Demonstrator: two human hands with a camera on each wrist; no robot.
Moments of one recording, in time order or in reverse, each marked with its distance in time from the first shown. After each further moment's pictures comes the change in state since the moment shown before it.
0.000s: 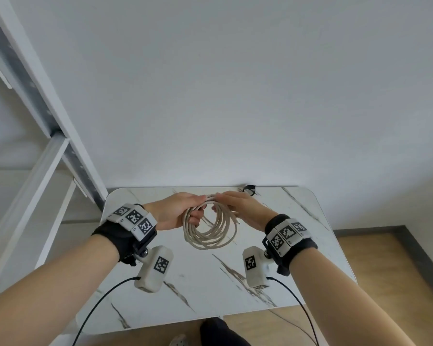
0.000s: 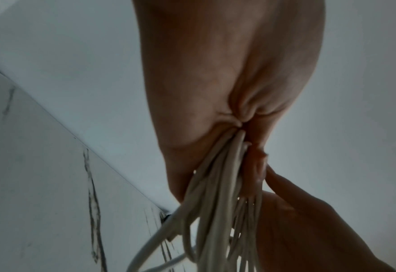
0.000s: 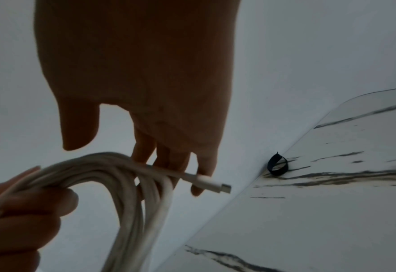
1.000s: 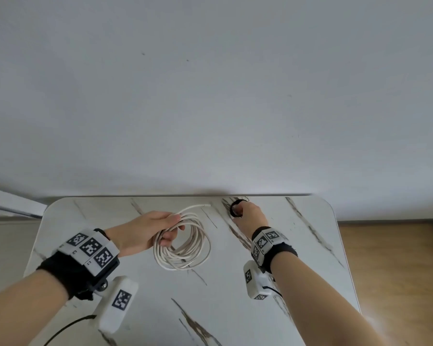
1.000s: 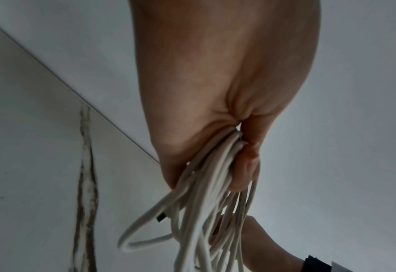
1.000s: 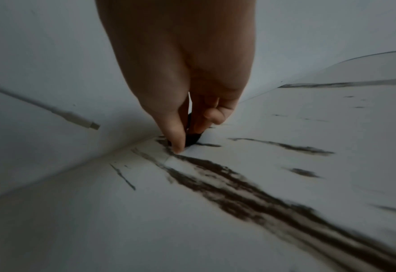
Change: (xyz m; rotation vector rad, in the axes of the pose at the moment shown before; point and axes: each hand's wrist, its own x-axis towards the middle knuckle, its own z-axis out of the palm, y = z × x) left_hand 0.167 -0.009 -0.033 -0.139 0.180 -0.170; right_hand 0.153 0.138 -0.160 -0.641 0.248 0.322
